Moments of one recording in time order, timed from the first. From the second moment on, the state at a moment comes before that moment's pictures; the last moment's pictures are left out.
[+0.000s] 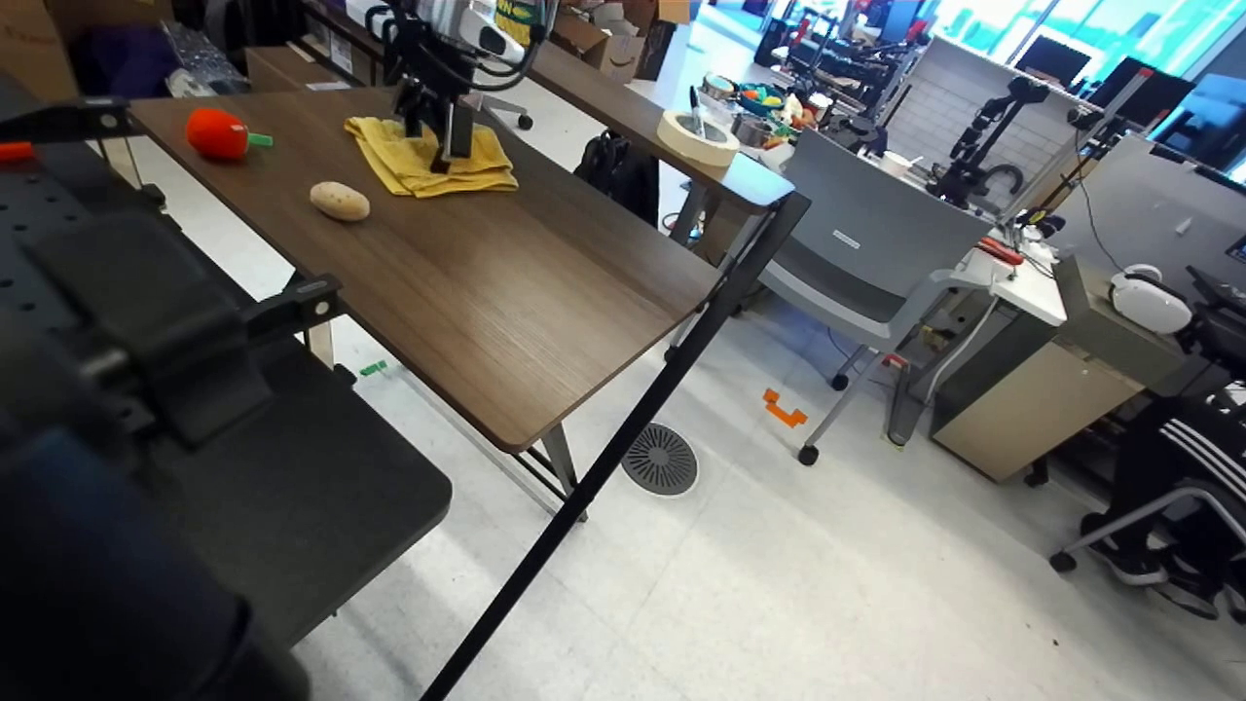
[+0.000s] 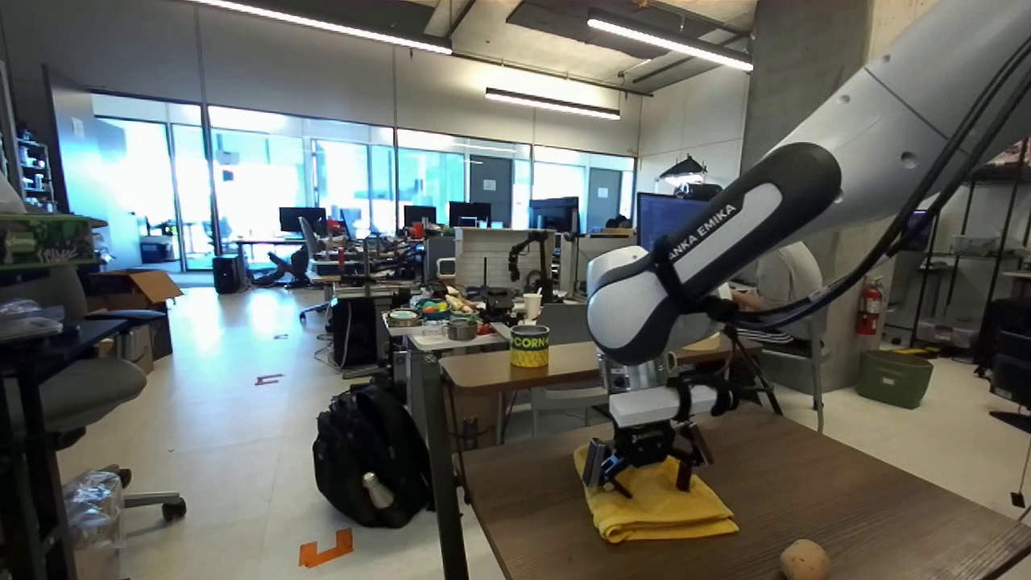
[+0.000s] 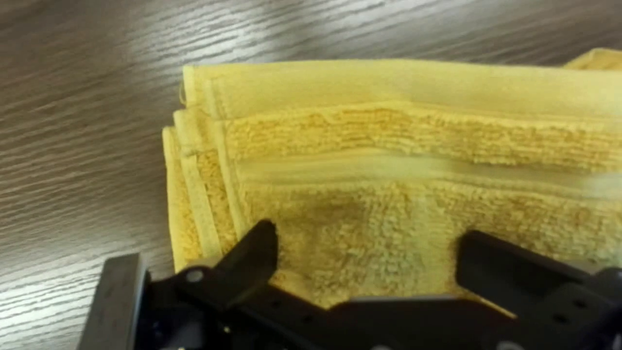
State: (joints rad) arm 0.29 1.24 -0.07 -1.08 0.00 2.06 0.50
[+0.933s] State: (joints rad) arm 0.31 1.30 -0.09 -0.95 -0.07 2.03 0.51
